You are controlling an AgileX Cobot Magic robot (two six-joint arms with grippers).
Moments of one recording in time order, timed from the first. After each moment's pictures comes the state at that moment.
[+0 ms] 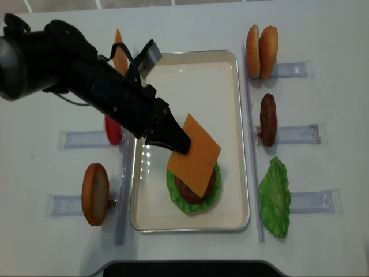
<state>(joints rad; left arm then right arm) -0.32 1.71 -0.97 -1.08 1.12 0.74 0.01 -0.01 -0.51 0.10 1.13 -0.07</state>
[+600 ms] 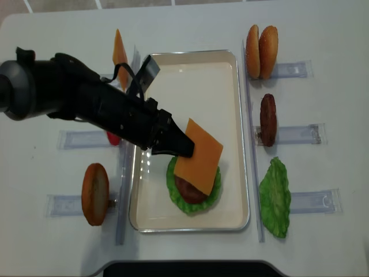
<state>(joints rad) -0.32 1.74 -0.85 -1.26 1.02 0.90 0.01 -0.01 -0.51 0.10 1.13 -0.07</state>
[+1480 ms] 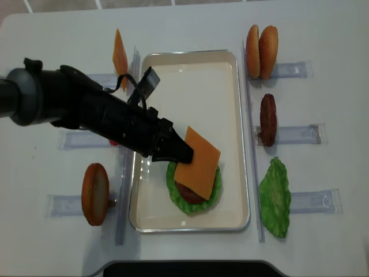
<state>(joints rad) -0.32 1.77 -0.82 -1.29 0.98 0.94 0.01 -0.01 -0.51 0.10 1.13 -0.07</state>
